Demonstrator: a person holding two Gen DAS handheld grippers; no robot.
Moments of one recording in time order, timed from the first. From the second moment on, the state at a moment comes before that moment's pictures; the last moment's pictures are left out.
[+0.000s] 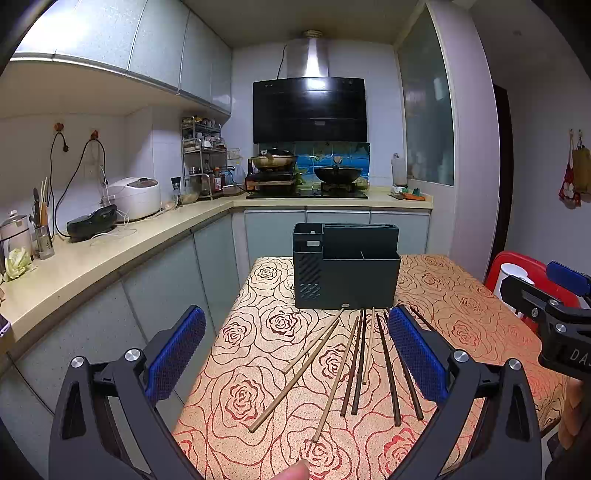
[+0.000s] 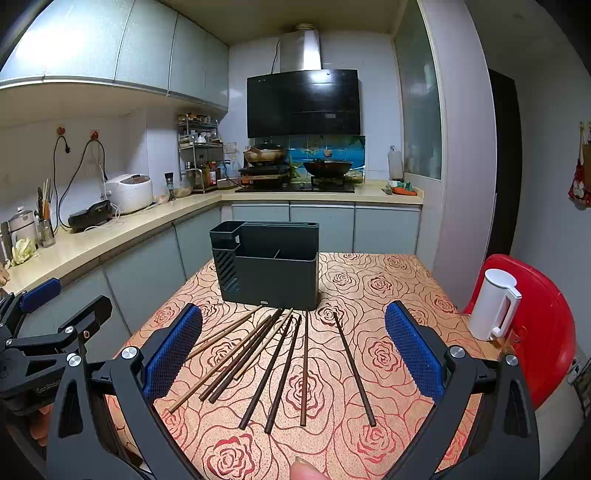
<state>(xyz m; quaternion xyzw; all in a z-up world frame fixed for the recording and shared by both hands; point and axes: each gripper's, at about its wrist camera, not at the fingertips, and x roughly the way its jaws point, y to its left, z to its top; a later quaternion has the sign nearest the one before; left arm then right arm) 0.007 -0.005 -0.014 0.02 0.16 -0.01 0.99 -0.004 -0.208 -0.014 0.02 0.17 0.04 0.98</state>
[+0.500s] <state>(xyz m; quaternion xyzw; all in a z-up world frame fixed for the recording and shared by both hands) 0.008 -0.004 -0.025 0.02 0.17 -0.01 0.99 -0.003 -0.208 -0.022 0.01 0.18 0.04 0.98</state>
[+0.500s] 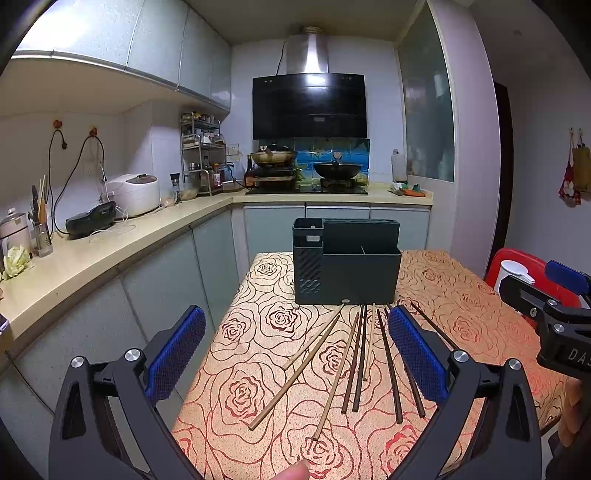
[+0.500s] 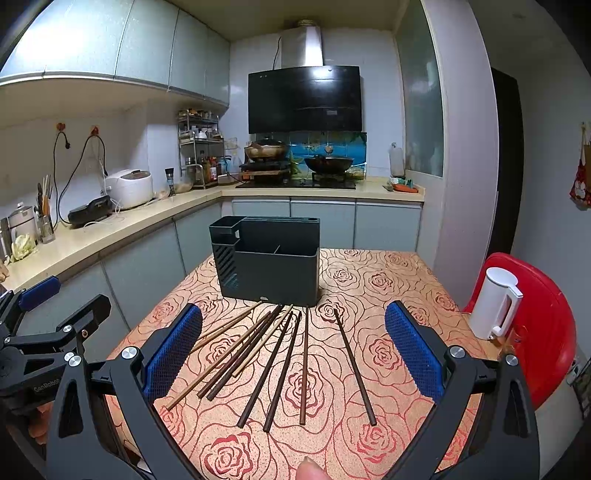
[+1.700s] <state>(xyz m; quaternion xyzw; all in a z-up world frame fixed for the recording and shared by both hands) 0.100 0.052 -0.162 0.06 0.39 -0.07 0.92 0.050 -0.297 -0.159 0.01 0.34 0.00 0.94</state>
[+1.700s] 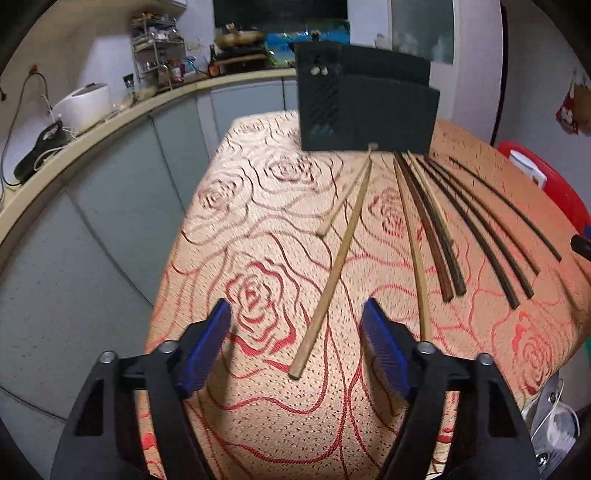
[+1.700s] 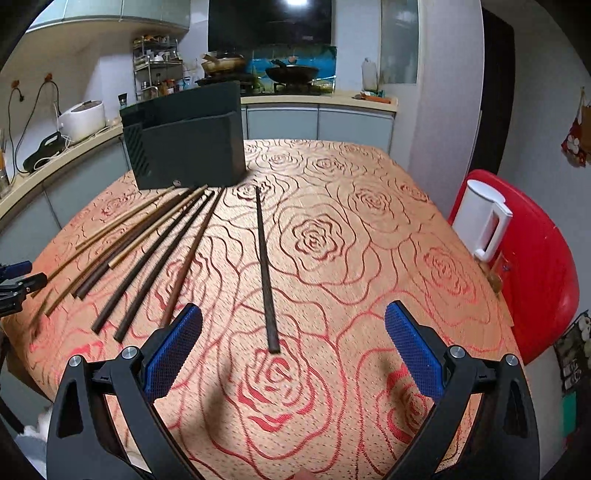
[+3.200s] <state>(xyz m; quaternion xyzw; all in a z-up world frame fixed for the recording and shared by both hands) 0.082 0.034 -0.037 0.05 0.24 -0.16 0.96 0.063 -0.298 -0.059 0.04 0.22 0.10 0.97</state>
